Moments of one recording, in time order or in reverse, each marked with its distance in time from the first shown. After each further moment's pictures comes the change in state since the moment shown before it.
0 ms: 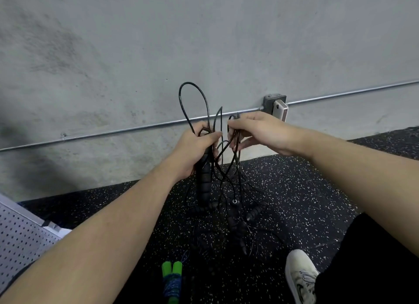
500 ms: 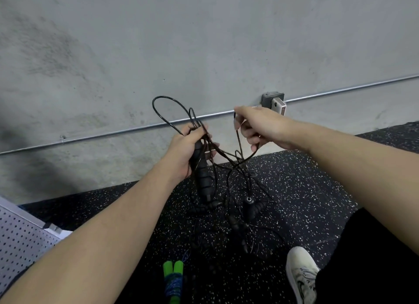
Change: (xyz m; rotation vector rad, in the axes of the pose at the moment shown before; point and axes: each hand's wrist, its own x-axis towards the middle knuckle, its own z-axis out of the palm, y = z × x) left_hand -0.003 -0.001 -0.001 -0.290 0.105 -0.106; right_hand 0.002 -0.006 -0.012 -0.084 0.094 0.162
